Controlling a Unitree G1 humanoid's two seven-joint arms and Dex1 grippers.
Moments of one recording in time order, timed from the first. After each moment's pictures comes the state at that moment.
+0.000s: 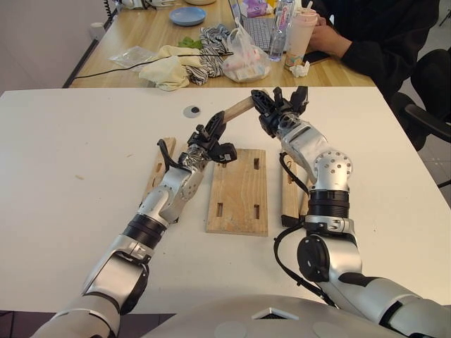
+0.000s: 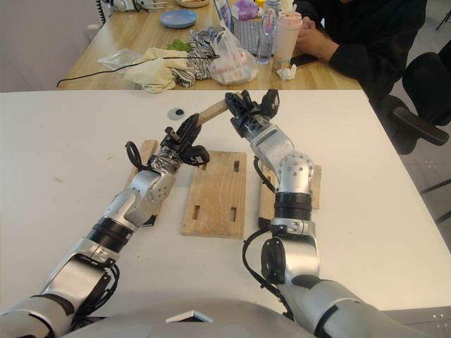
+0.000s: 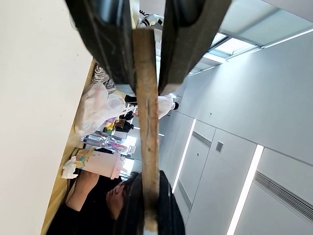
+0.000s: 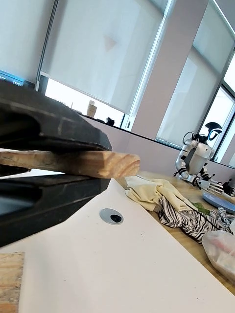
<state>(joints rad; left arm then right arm) -0.42 0.35 -0.43 0.29 0.86 -0.15 0.21 -0.65 0.11 -0.31 0.23 1.05 0.65 -0.13</state>
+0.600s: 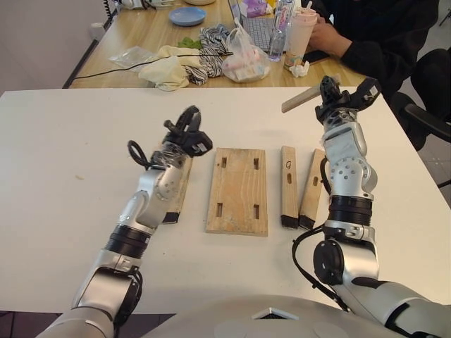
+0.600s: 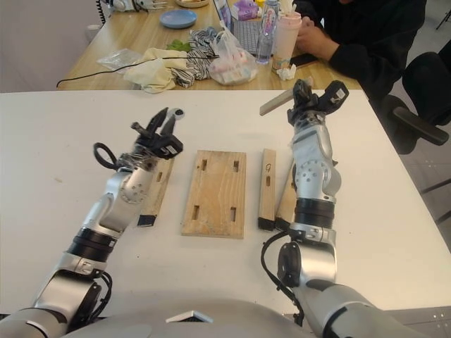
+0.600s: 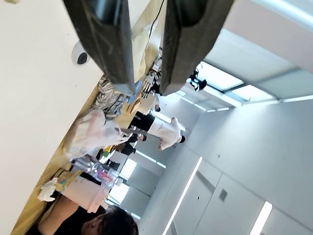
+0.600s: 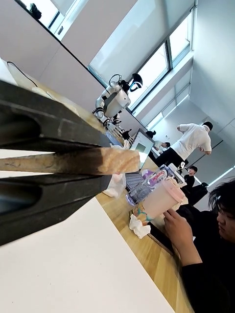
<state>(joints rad) -0.30 0.41 -0.19 0.11 0.58 -0.08 0.04 -0.54 -0.02 -0.34 0.13 0.63 0.31 -0.07</state>
